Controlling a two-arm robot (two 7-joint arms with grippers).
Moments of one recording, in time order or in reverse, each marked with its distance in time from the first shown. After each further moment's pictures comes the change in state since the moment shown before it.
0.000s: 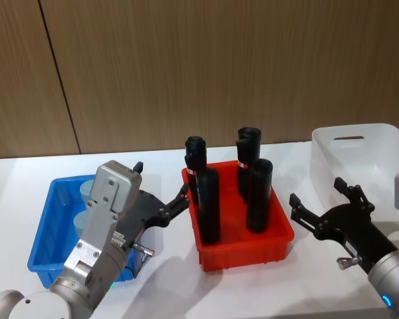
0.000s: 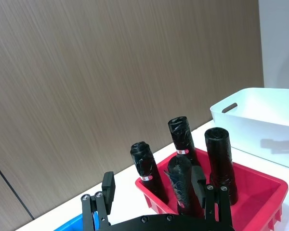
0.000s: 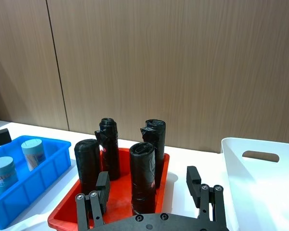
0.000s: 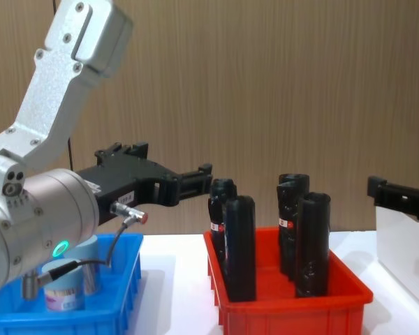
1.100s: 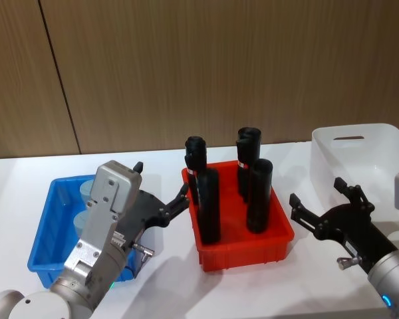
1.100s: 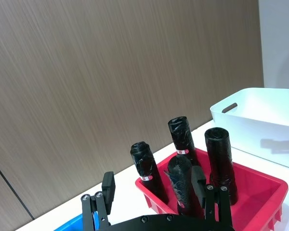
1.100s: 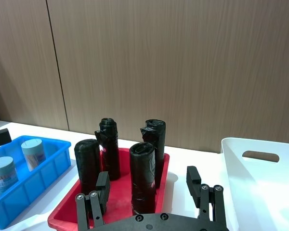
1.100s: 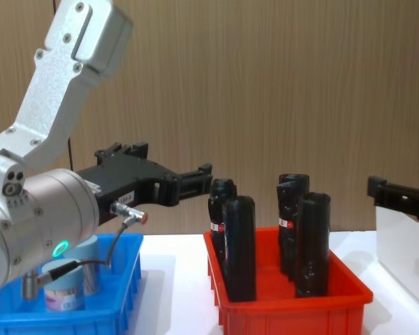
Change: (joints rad) left arm 0.000 0.000 0.000 0.000 0.000 0.000 0.000; right arm 0.000 0.000 0.000 0.000 0.000 0.000 0.000
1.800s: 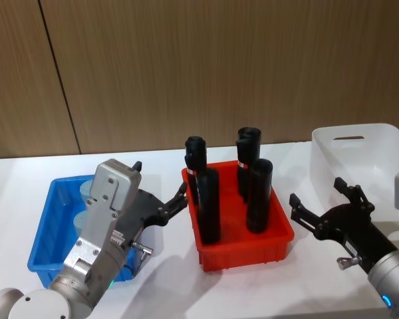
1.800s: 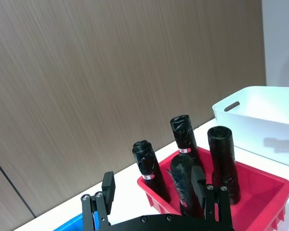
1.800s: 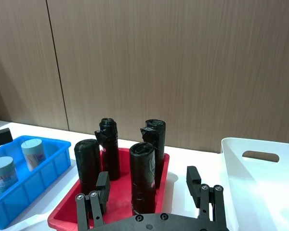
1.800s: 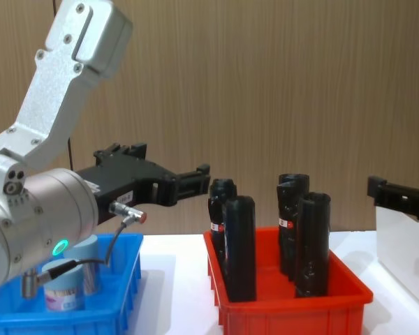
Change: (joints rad) left arm -0.005 -0.004 -0.004 0.007 0.003 0.007 -0.001; right arm 0.000 0.000 0.000 0.000 0.000 0.000 0.000
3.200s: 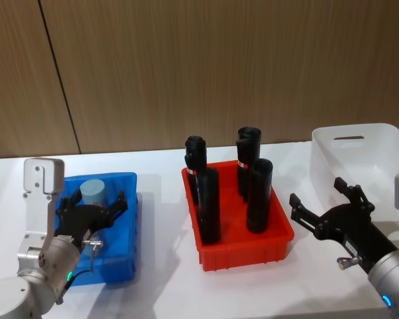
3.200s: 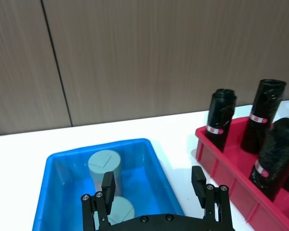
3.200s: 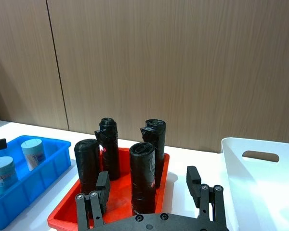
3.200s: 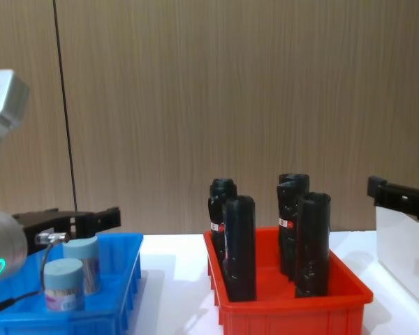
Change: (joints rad) left arm -0.042 -0.012 -0.108 0.173 -0.292 0.110 0.090; right arm 0.000 0.000 0.000 0.000 0.000 0.000 0.000
